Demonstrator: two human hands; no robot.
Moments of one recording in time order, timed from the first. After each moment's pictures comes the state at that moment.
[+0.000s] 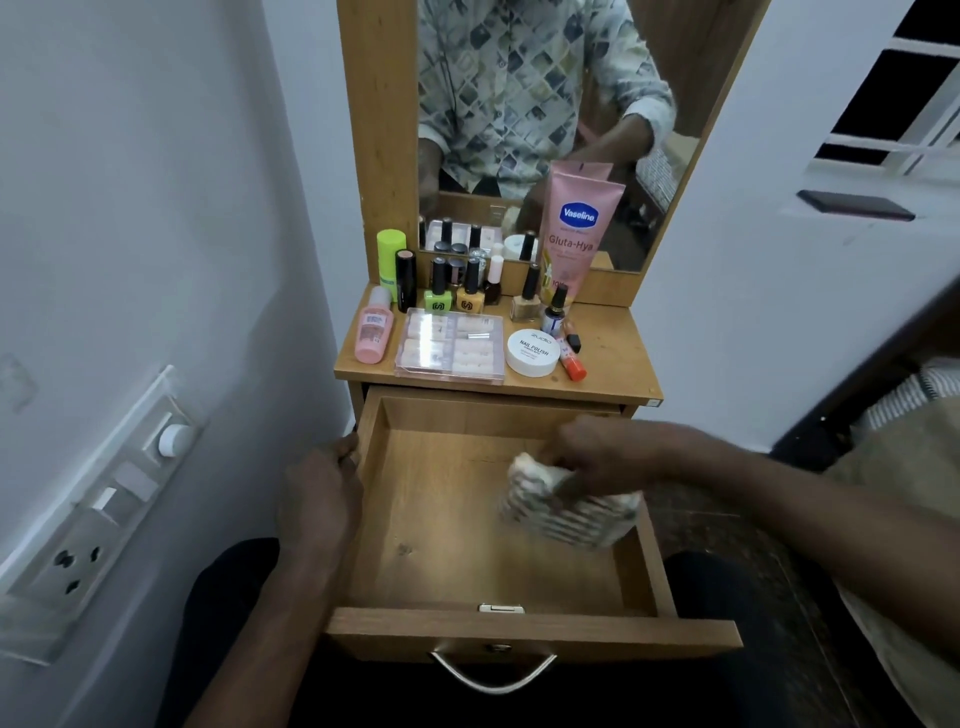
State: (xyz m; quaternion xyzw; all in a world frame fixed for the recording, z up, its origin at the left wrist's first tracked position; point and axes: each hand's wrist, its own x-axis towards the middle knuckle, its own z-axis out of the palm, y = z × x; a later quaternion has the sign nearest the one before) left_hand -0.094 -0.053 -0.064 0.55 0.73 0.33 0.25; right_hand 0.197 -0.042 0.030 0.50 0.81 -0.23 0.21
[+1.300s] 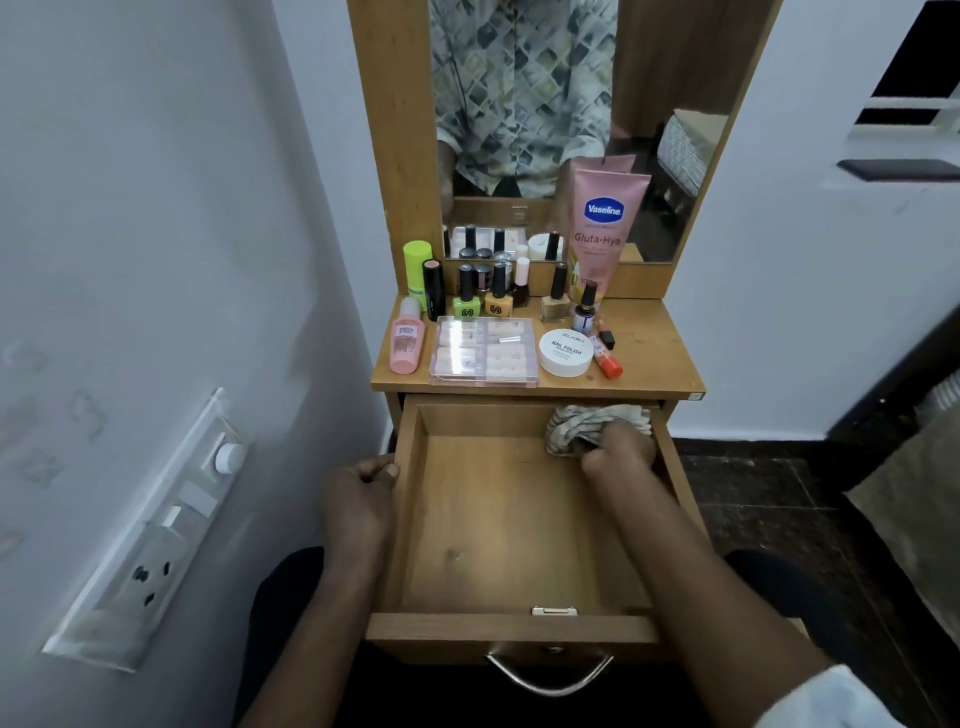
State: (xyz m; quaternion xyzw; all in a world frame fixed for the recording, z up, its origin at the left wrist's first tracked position) left_hand -0.089 -0.058 -0.043 0.39 0.72 0.43 0.38; right_hand 0.148 -0.007 -0.039 0.43 -0.23 -0.52 -0.70
